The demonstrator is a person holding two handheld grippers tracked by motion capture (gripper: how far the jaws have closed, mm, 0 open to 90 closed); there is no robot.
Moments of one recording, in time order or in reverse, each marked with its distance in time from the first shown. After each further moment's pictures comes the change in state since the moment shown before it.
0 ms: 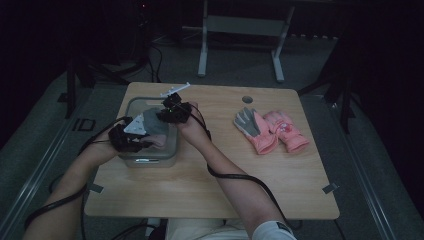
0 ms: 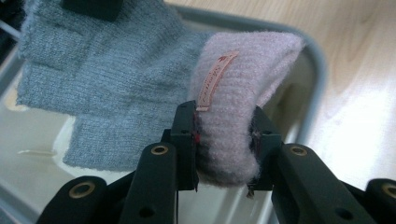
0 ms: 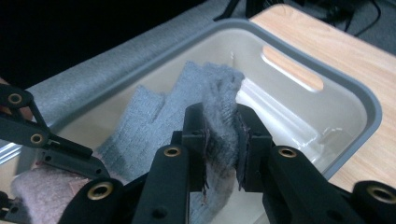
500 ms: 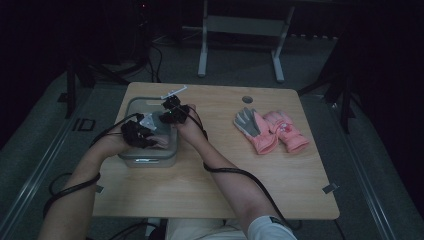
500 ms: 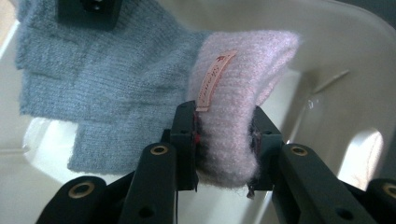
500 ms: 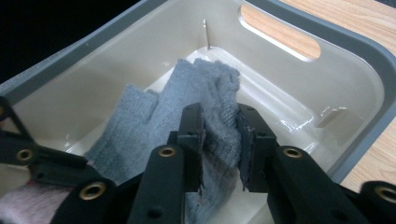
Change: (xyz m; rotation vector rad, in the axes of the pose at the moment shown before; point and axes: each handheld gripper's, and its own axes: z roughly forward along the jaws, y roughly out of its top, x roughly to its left) left arm 0.022 0.008 0.043 0.141 -0.058 -0.012; right arm -0.024 -0.012 0.042 0.072 -0.041 0.048
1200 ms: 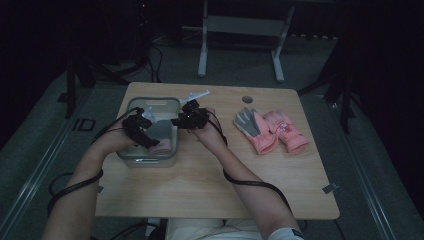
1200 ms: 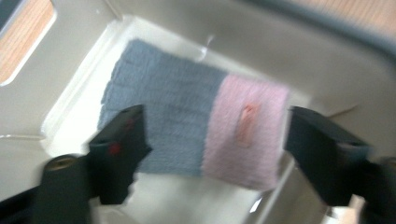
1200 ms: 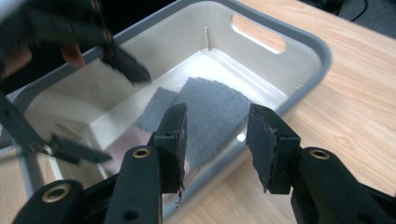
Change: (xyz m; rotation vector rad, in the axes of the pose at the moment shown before) left arm 0.005 0.013 -0.016 -0.029 0.032 -0.139; right arm -0.008 -0.033 -0.071 -0.097 0.027 -0.031
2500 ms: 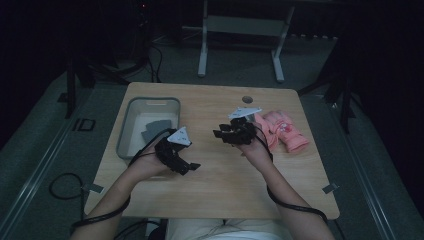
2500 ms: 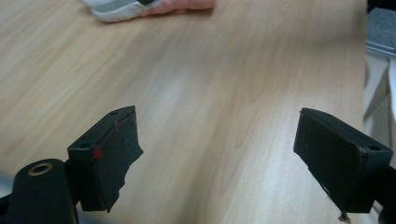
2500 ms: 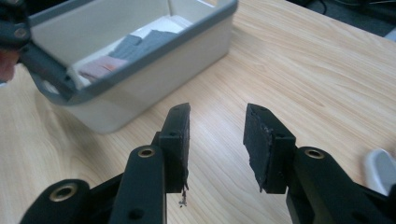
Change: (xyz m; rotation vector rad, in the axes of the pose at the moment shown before) left arm -0.124 0.047 0.013 -0.274 -0.215 0.094; right arm -0.045 -0.084 -0.107 -0.038 -0.068 -0.010
